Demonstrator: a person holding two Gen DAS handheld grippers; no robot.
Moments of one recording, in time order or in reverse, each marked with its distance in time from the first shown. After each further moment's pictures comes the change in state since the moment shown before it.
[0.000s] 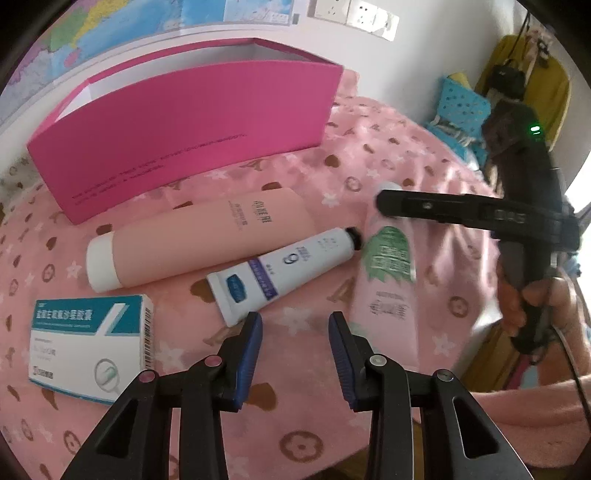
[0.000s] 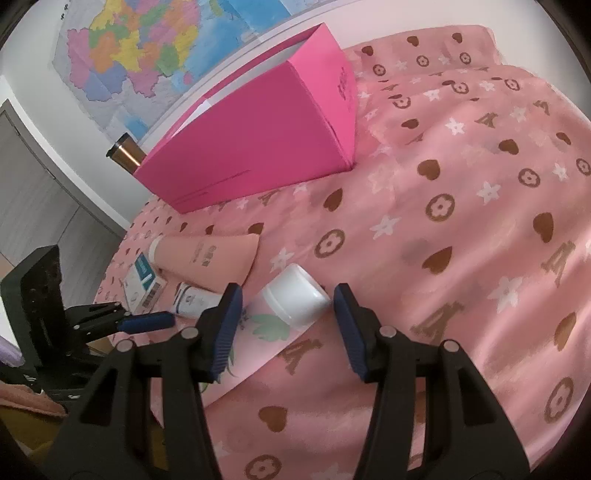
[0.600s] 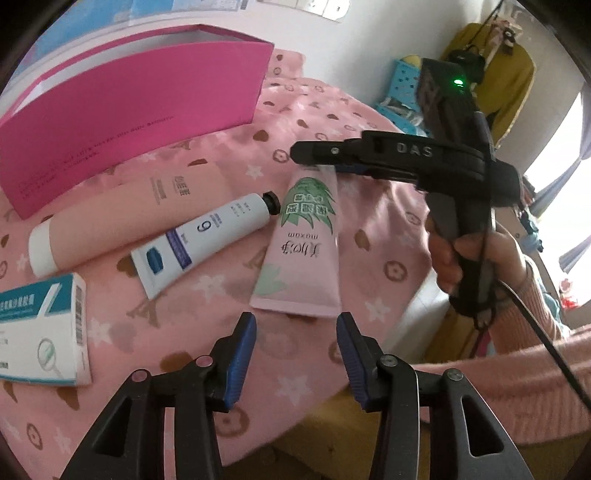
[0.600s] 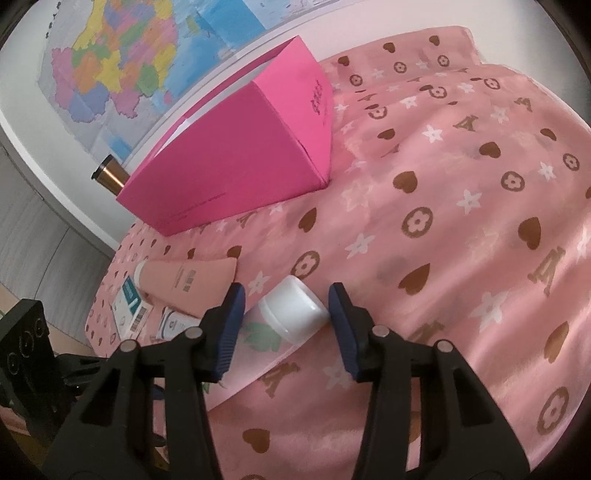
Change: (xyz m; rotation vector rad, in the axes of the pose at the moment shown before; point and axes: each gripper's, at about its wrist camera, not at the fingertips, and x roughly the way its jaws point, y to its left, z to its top) left arm 0.000 -0.030 -0.012 0.051 0.063 -0.149; right arm 0.000 -0.009 0.005 0.059 -0.061 -0.048
